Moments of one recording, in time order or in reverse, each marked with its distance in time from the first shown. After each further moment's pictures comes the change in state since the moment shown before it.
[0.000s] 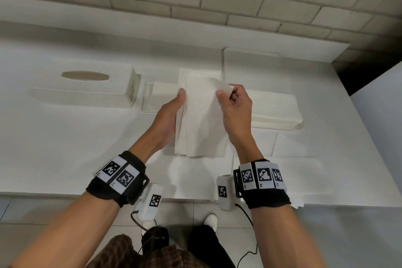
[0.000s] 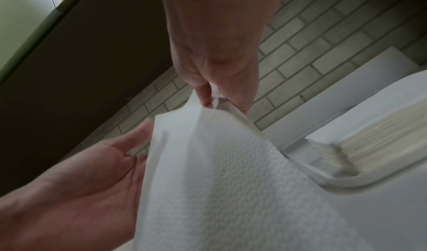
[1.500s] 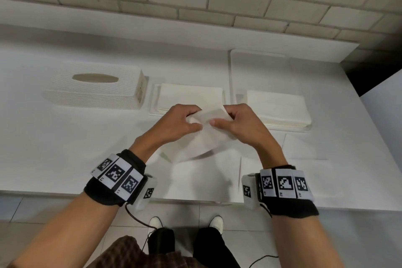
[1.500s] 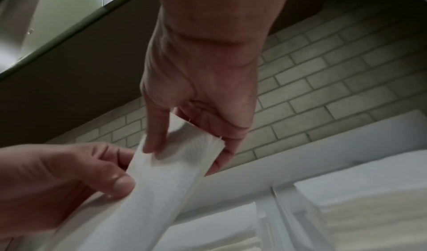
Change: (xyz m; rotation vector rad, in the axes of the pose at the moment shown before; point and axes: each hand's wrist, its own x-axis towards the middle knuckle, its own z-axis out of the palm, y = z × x) left_hand 0.000 0.005 -0.019 0.805 -0.134 0.198; right_hand -0.004 -0.008 -0.027 -0.392 -0.565 0.042
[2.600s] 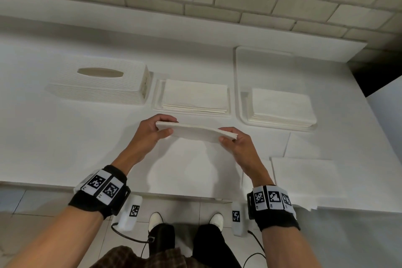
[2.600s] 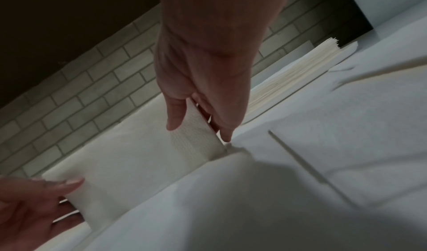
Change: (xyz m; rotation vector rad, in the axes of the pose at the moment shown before) left_hand -0.038 -0.087 -0.015 -0.399 0.266 -0.181; right_hand -0.019 0.085 0.043 0.289 0.146 0.168
